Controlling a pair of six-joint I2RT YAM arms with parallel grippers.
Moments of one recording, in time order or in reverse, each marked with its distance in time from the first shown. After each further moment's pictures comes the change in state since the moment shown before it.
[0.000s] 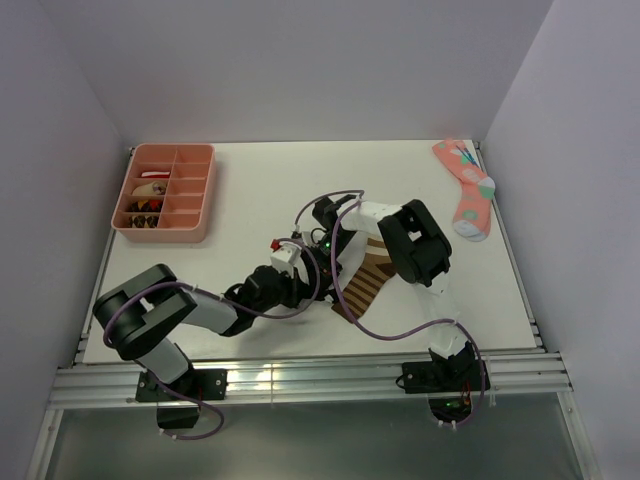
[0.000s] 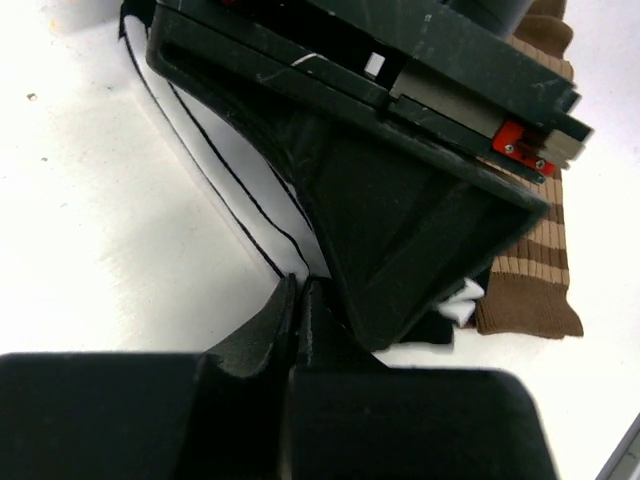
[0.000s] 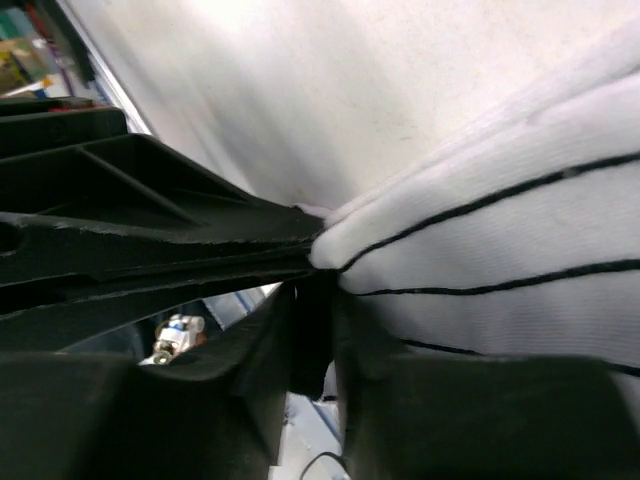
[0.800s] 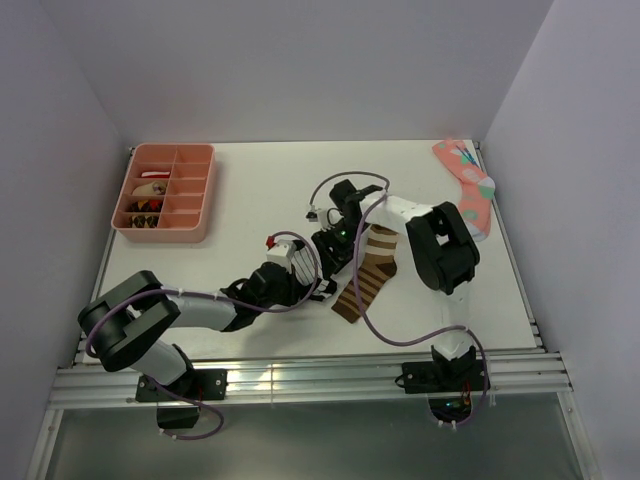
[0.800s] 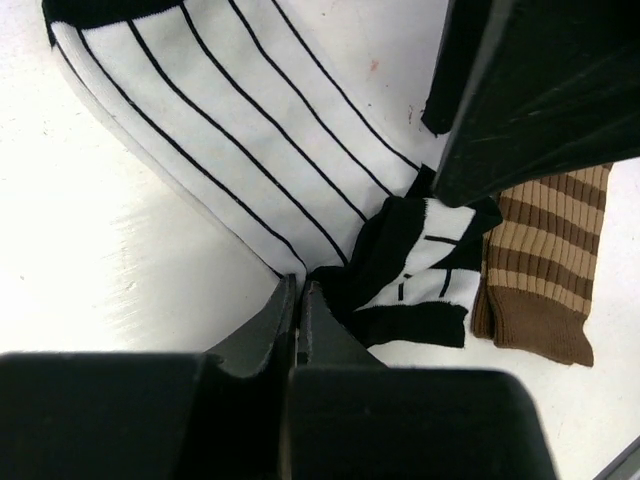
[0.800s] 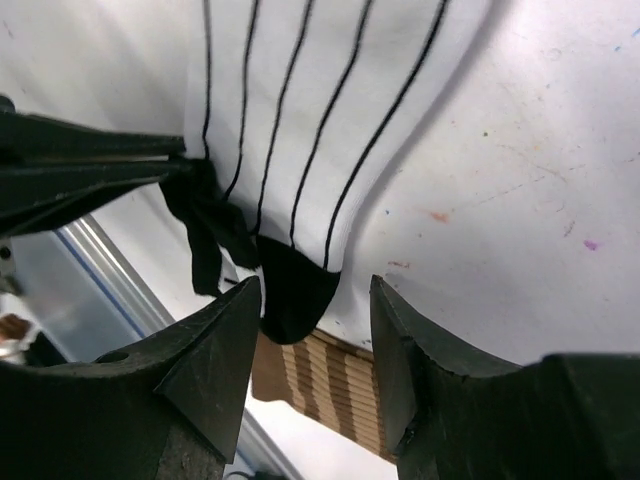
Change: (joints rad) left arm -0.020 -0.095 0.074 -0.312 -0.133 -0.138; right arm -0.082 -0.182 -0.096 0.133 0.210 -0.055
